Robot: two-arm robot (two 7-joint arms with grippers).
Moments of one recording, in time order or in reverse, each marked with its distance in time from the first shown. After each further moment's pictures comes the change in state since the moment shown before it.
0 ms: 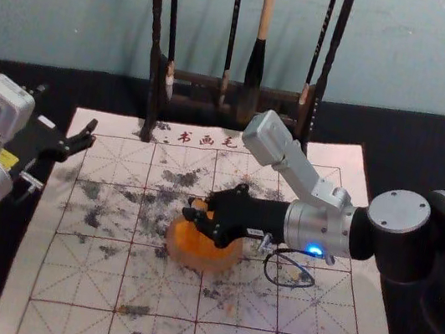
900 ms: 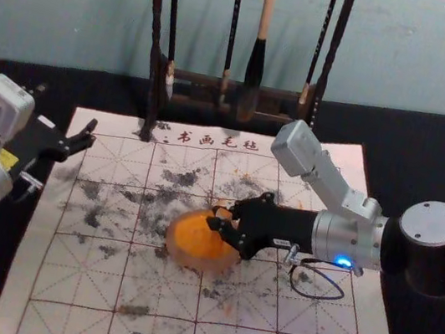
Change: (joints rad) left arm 0.000 0.000 0.000 0.000 0.000 0.000 0.000; right arm -0.058 0.086 0.041 -0.093 0.012 0.008 0.013
